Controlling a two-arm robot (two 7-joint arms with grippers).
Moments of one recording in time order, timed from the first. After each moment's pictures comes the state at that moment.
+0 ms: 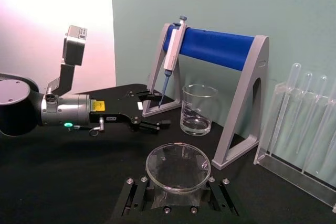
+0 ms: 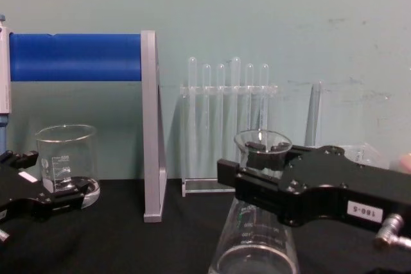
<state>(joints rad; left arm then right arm) -0.20 0.60 0.45 -1.41 -0.25 -0.12 0.03 0.09 0.44 -0.44 -1.75 0.35 0.02 0.46</state>
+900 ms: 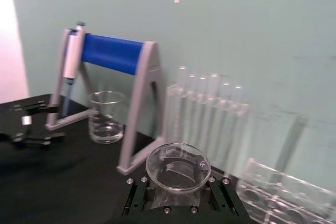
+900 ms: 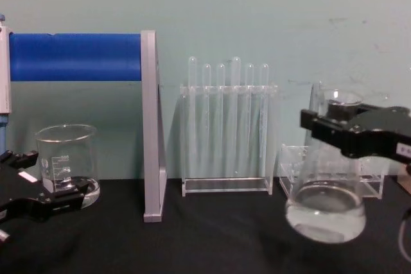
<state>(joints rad) -0.20 0.60 0.45 -1.41 -0.25 -0.12 0.03 0.16 0.39 -0.31 -1.62 0.32 0.01 0.32</state>
